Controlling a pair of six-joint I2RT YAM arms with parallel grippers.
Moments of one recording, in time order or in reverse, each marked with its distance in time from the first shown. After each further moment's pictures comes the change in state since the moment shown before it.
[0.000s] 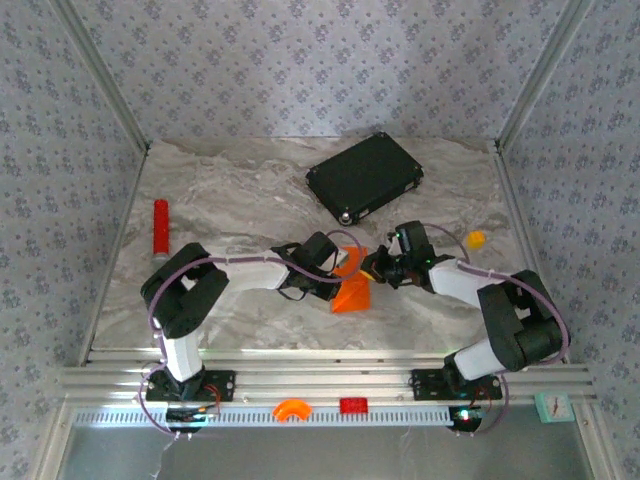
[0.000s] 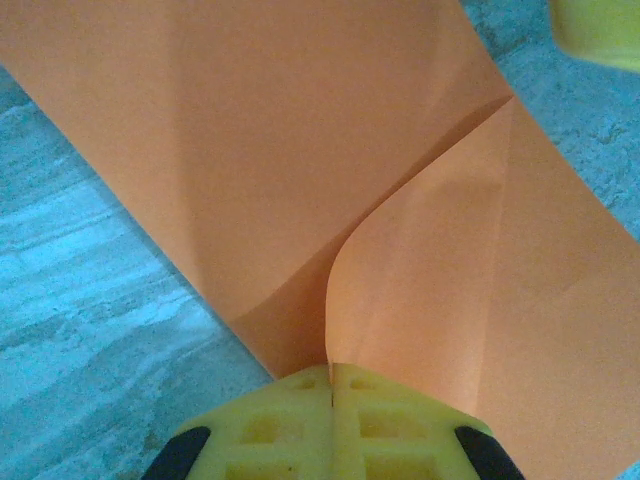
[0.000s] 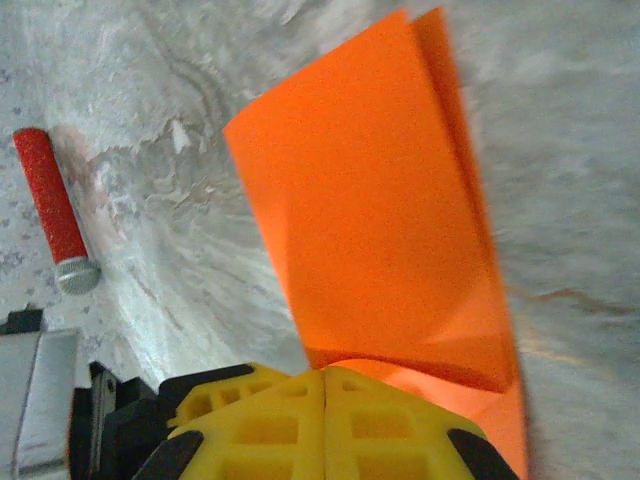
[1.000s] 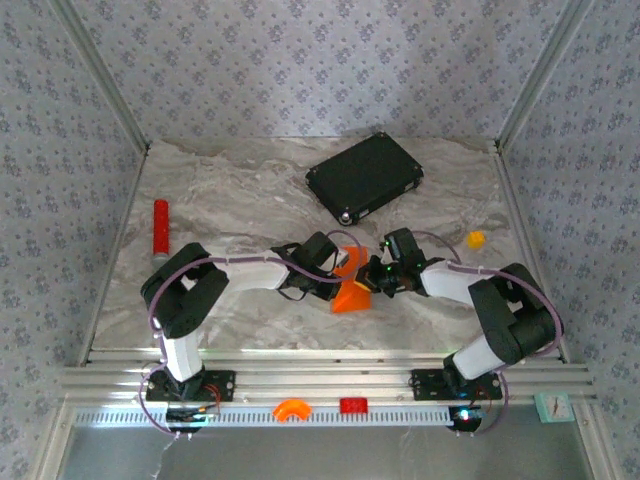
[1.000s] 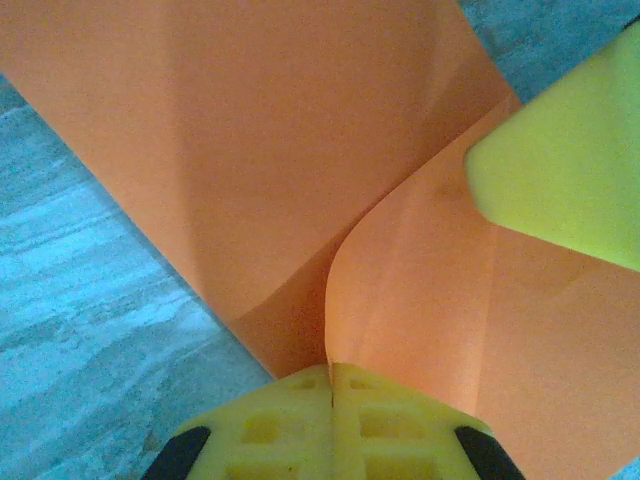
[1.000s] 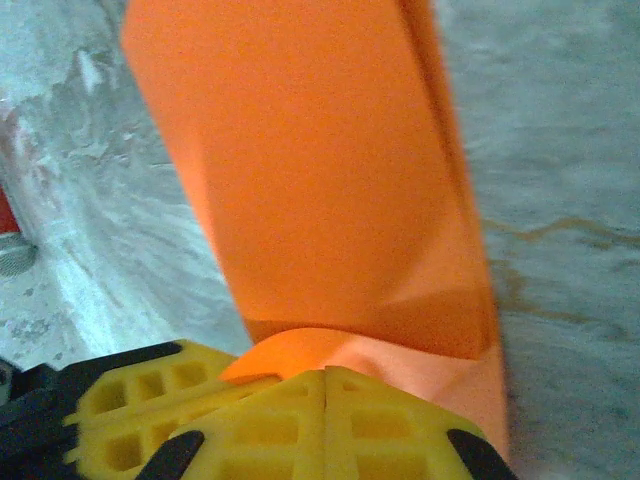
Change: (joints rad) left arm 0.000 0.000 0.000 0.001 0.000 0.000; right arm 0.066 0.048 -0.006 -0.022 0.028 -0.001
